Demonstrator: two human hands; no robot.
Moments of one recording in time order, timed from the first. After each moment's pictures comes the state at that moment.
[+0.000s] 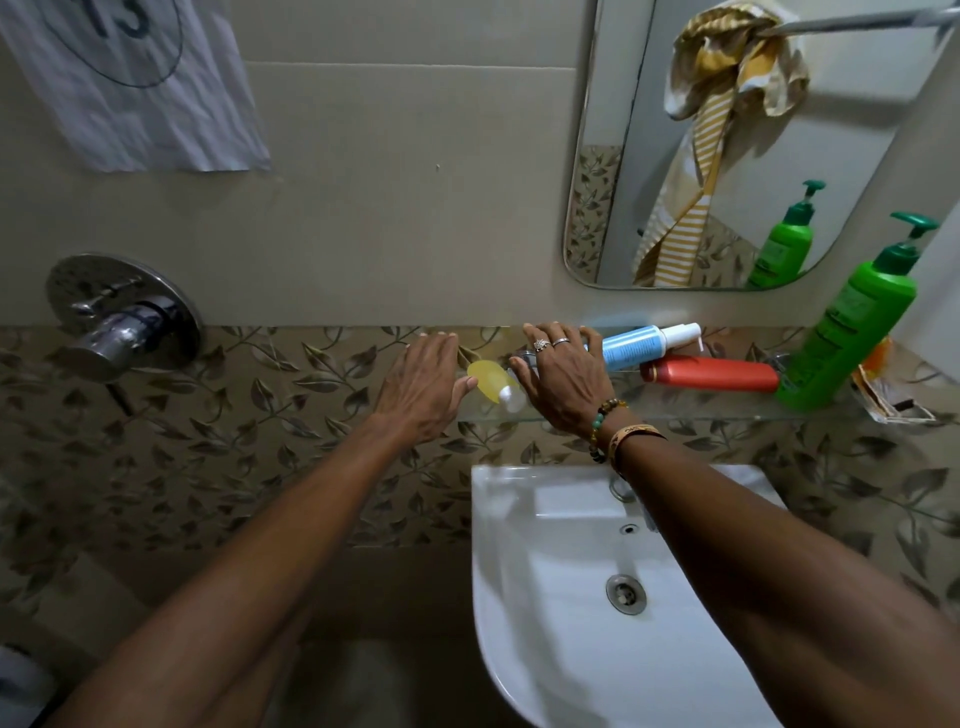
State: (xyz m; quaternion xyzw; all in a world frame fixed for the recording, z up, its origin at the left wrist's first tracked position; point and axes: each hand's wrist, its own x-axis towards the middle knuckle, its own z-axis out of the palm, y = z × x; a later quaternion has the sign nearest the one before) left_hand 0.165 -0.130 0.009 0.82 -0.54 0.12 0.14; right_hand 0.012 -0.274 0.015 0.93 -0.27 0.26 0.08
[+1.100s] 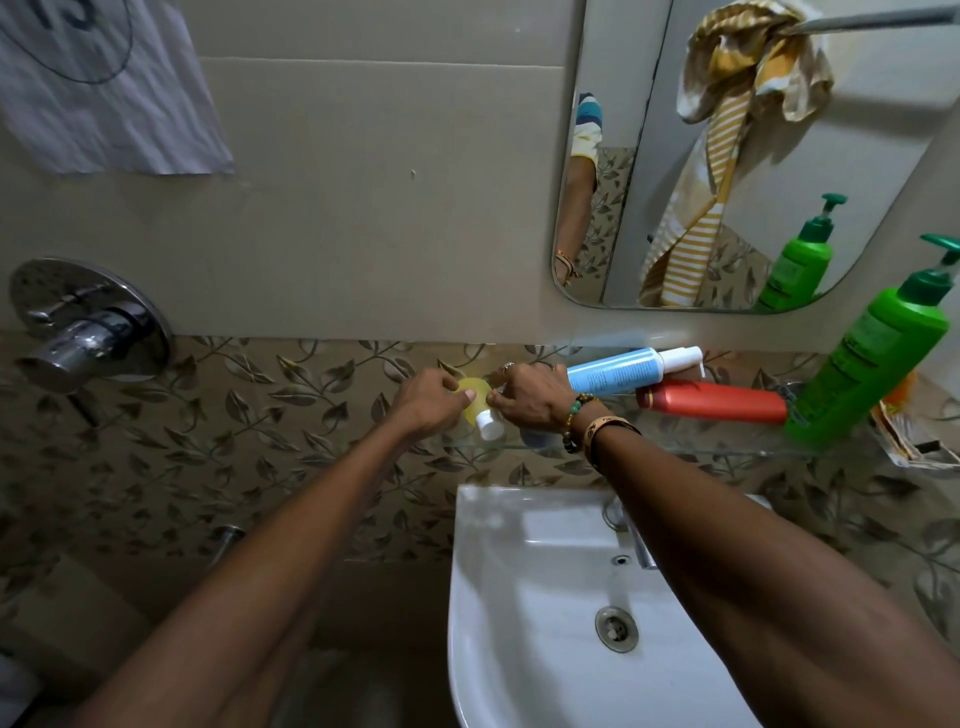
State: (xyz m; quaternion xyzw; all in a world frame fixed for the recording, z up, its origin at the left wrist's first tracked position) left_hand 0.160 -0.183 0.009 0.84 -0.36 -0.17 0.37; right_hand 0.048 -0.312 0.022 0.96 -0.25 0.04 -0.09
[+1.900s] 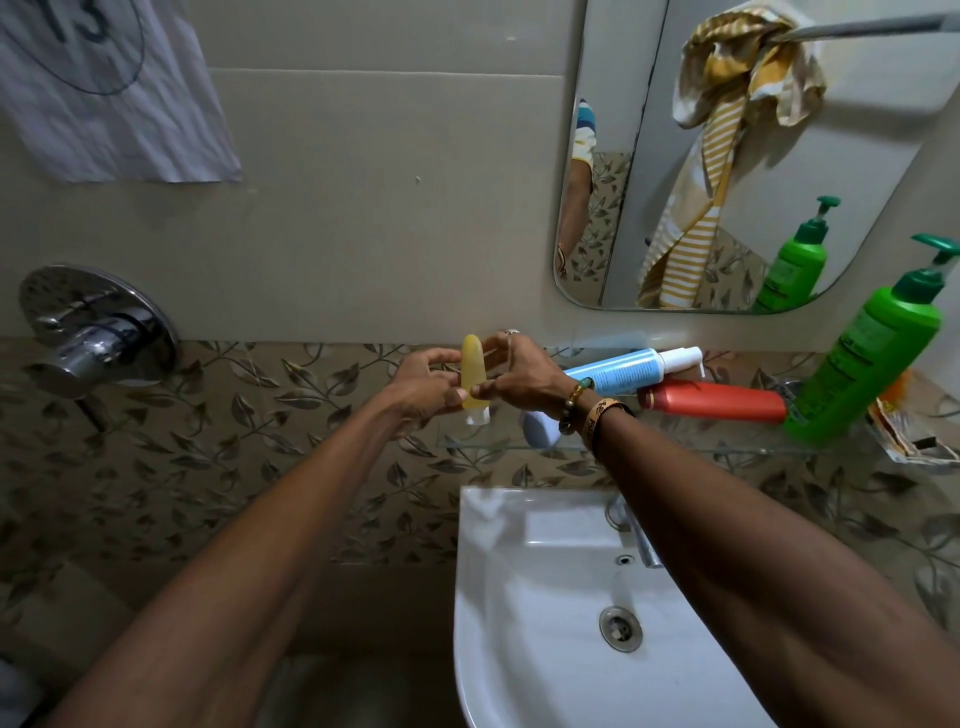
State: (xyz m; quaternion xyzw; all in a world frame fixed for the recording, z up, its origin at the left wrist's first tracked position) left_hand 0.174 -0.179 0.029 0.69 -0.26 -0.37 0.57; right_hand 0.053 -0.294 0.048 0.86 -0.25 0.15 -0.43
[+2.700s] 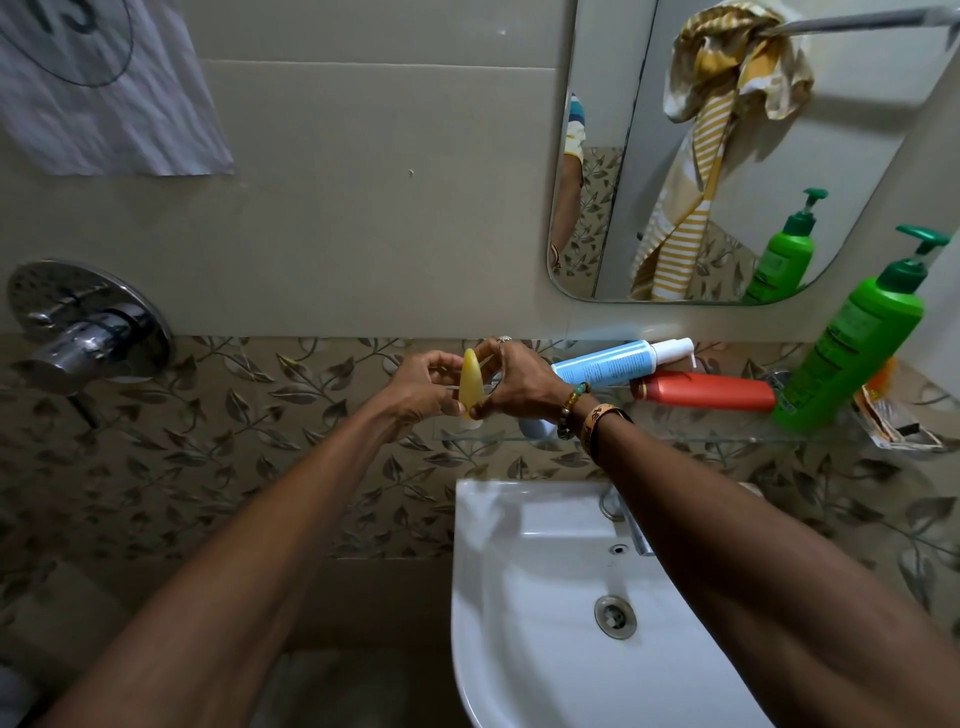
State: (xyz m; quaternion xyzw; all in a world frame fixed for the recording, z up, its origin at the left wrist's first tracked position) left_hand 0.165 -0.169 0.025 0.70 -0.32 -0.35 0.54; right_hand 0.043 -0.286 0.040 0.90 -0.23 0.13 -0.35
